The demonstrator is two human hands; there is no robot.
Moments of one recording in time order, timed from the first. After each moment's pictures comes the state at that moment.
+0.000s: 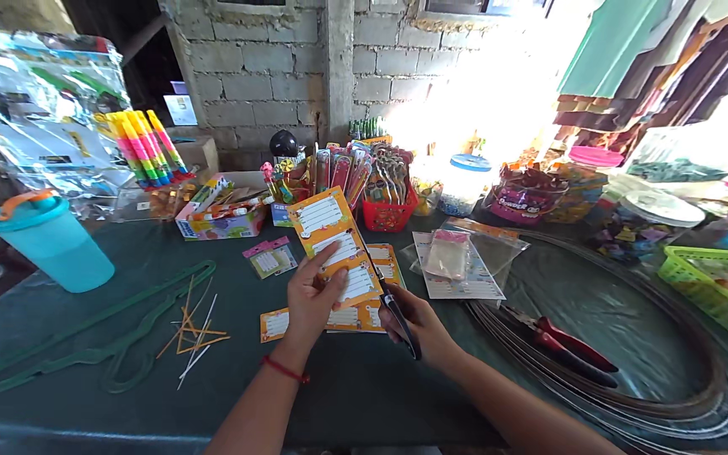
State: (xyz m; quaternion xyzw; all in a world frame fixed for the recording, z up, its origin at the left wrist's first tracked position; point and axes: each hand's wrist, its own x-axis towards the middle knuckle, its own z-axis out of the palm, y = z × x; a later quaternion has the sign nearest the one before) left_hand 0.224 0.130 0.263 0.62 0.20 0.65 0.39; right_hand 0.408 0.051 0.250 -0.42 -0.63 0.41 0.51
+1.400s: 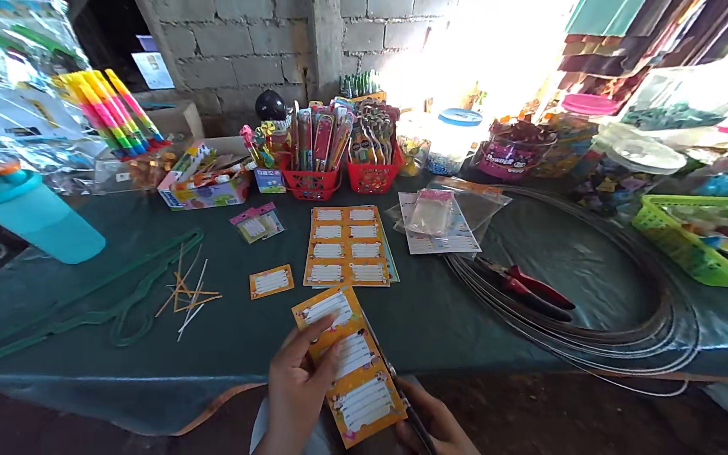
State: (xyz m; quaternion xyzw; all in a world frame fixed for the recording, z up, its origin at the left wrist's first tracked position) left_hand 0.195 -0.018 0.215 0.63 0.33 0.59 0.38; right_hand 0.383 -0.126 0.178 -0.40 -0.52 0.54 0.52
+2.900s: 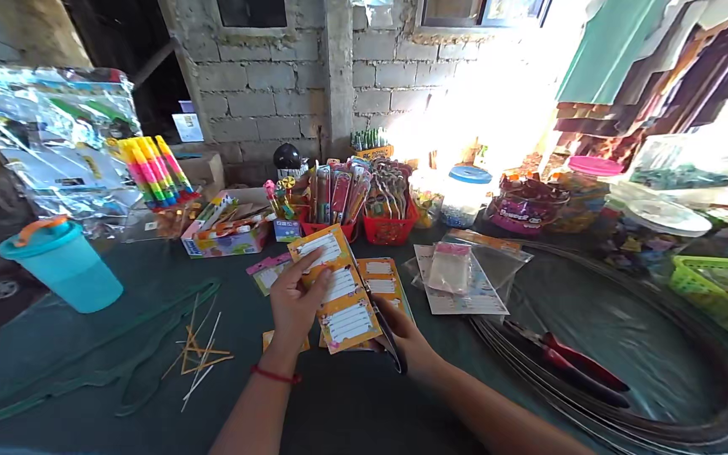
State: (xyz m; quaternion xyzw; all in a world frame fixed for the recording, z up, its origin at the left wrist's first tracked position) left_hand 0.213 0.153 0.281 0.64 0.21 0.69 0.27; right_hand 0.393 0.071 0.246 -0.36 -0.63 0.45 0.52
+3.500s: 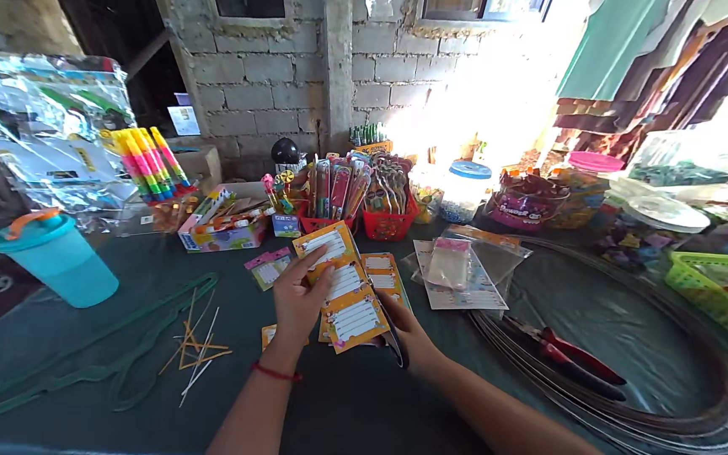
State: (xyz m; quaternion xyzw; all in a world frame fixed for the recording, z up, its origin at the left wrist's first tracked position) left_hand 0.215 0.150 0.279 0.65 0.22 0.68 0.26; right_hand 0.393 0.070 0.244 -0.36 -0.62 0.45 0.54
